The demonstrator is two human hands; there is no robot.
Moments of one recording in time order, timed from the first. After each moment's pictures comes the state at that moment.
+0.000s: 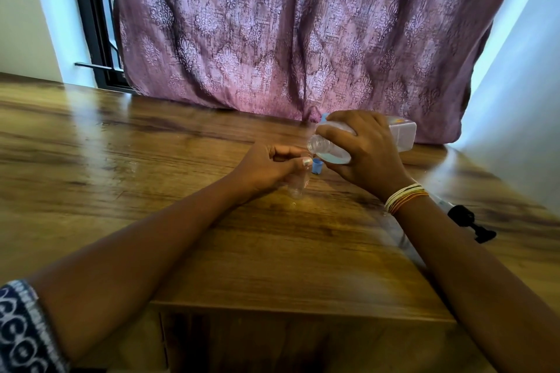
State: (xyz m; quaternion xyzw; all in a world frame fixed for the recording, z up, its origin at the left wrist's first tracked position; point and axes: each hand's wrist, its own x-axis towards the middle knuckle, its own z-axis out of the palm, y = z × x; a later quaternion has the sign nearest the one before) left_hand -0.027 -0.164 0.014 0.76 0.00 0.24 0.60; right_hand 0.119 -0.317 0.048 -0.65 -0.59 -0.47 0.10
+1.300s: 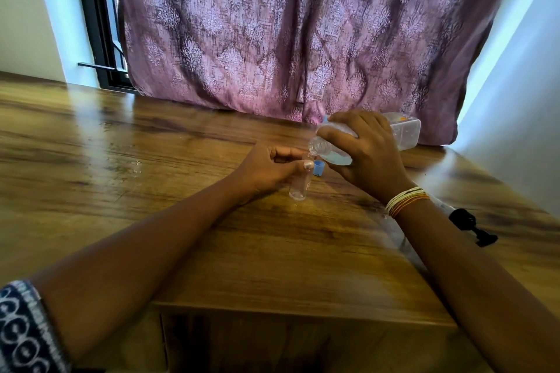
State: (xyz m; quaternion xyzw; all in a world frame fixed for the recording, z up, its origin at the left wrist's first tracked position) left_hand -0.027 -0.163 0.013 0.75 0.01 0.24 0.61; right_hand 0.119 -0.316 0.049 -0.64 -0.58 -0.49 0.10
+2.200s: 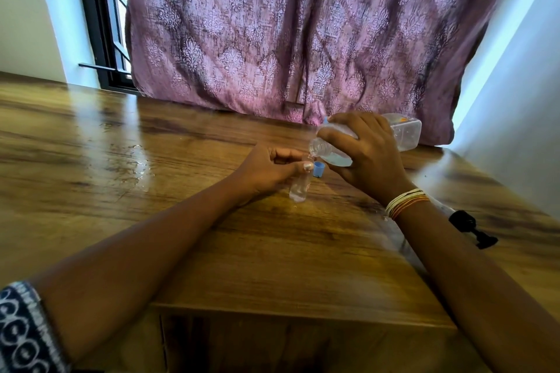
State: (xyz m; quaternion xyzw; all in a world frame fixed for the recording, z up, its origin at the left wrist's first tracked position) left_hand -0.024 -0.161 0.011 0.75 0.01 0.24 0.62; right_hand 0.116 -0.316 0.050 -0.63 -0.58 -0.50 0.10
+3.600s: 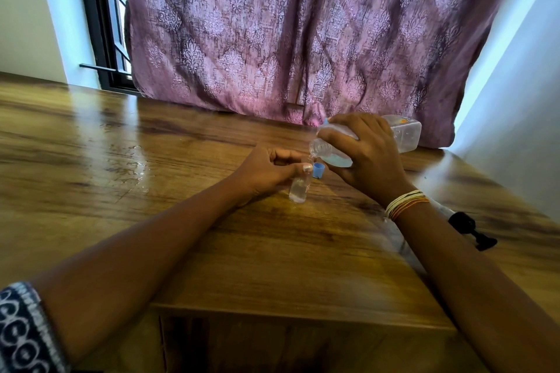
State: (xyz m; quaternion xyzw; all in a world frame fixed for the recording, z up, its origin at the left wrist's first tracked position) left_hand -0.027 -0.161 0.013 0.75 0.01 0.23 0.62; right_hand 0.116 -0.317 0.050 -0.64 -0.58 -0.50 0.10
